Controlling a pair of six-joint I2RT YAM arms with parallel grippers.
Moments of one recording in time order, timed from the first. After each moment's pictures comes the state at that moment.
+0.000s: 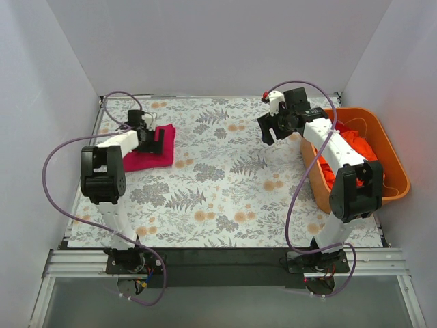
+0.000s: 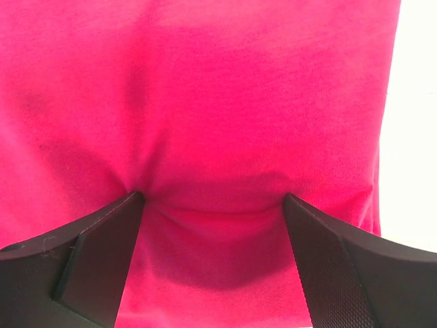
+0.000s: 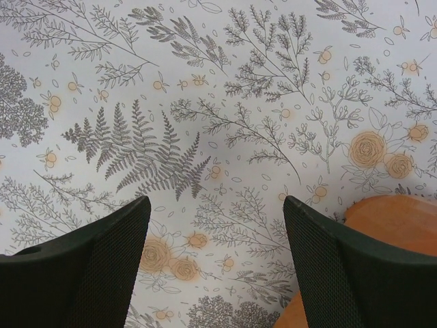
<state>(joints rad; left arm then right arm) -0.05 1.96 1.30 -0.34 0.02 0.08 0.28 1.72 1.49 -0.65 -0.24 -0.27</state>
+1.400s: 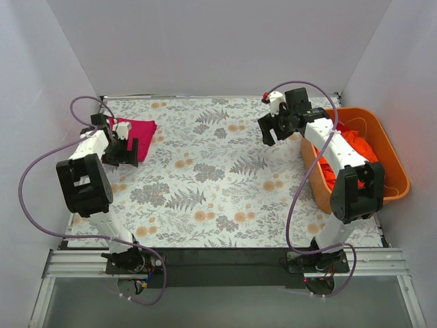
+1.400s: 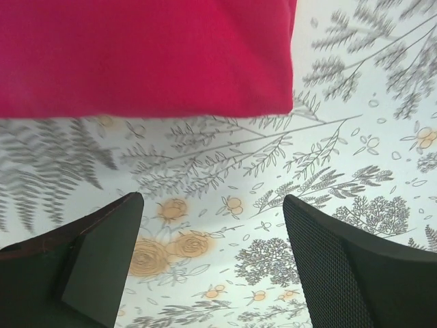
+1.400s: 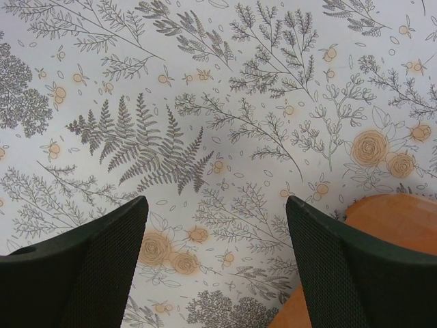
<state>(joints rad) 0.27 1.83 1.35 -0.74 0.22 0.34 0.27 1.71 1.49 -0.67 -0.26 -0.29</state>
